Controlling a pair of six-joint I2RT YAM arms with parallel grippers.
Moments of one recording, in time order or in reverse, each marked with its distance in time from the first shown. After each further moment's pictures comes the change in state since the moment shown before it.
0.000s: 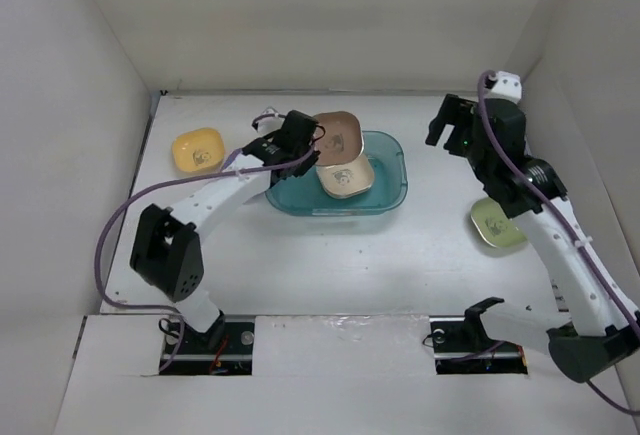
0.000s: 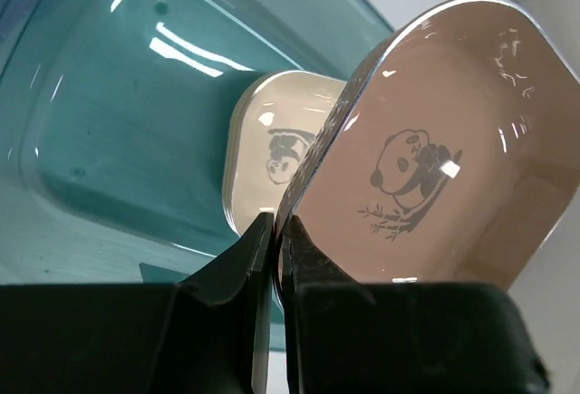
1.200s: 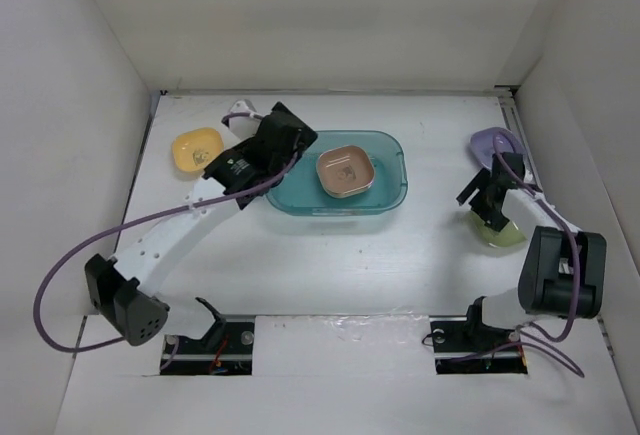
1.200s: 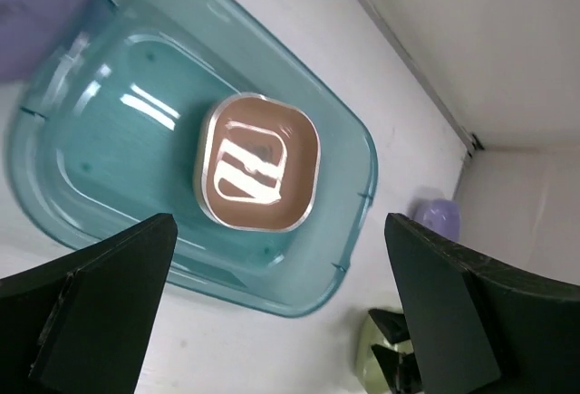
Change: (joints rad) left arm -0.140 -0.211 0.039 -0.130 -0.237 -0.094; right arm -0.600 0.236 -0.589 0.172 -0.262 0.196
